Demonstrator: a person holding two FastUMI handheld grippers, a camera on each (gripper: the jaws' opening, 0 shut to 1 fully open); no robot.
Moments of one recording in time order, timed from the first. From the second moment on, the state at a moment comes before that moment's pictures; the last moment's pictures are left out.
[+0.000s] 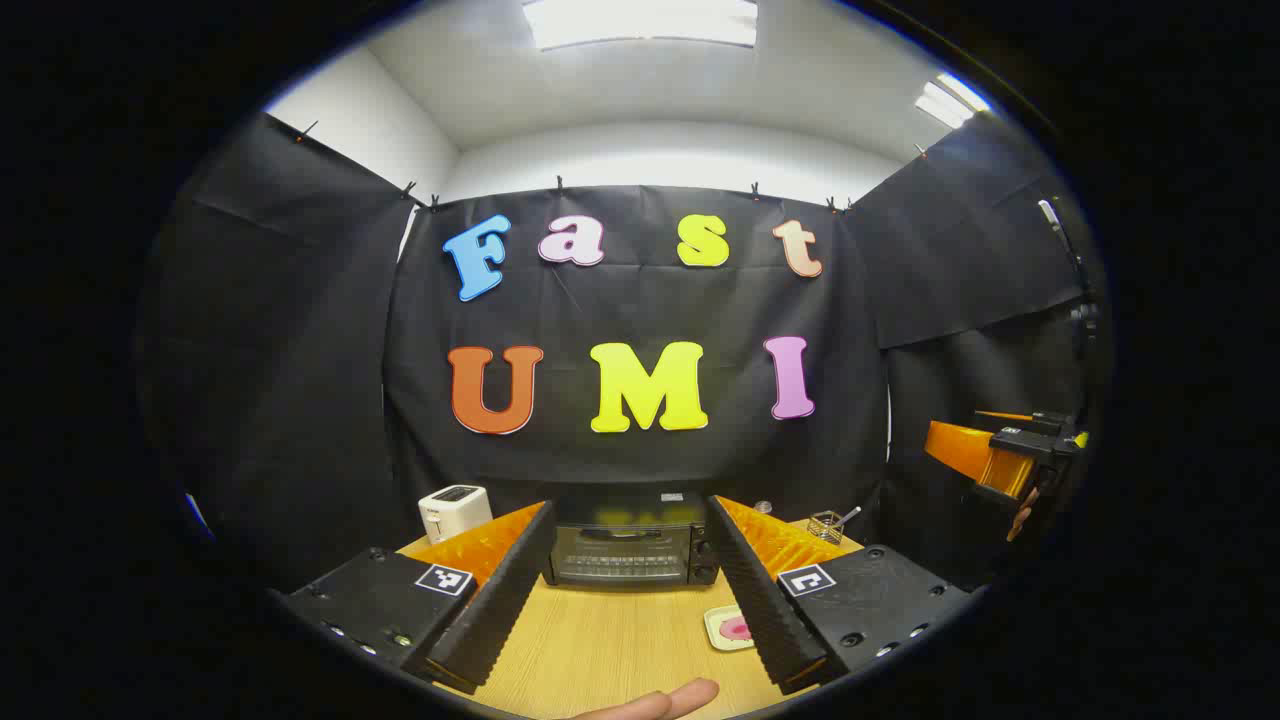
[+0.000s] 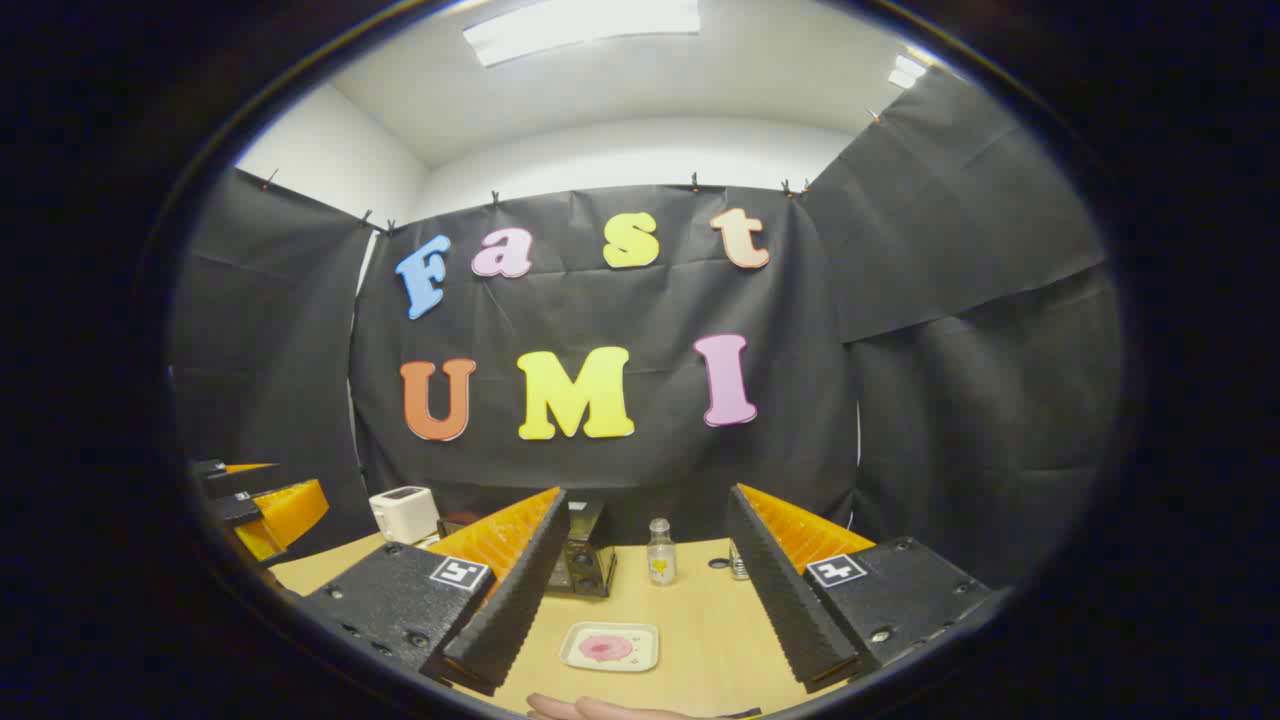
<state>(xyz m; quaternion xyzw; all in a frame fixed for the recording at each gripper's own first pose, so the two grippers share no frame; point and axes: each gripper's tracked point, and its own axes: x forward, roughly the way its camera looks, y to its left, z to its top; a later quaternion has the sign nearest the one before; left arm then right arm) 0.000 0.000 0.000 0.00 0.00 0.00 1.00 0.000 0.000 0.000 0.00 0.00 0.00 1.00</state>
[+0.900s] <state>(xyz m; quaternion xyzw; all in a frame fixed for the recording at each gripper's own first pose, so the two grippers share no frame) 0.098 0.013 -0.042 -0.03 0.04 0.00 1.00 0.020 -0.054 -0.014 0.01 -0.02 -0.03 1.00</state>
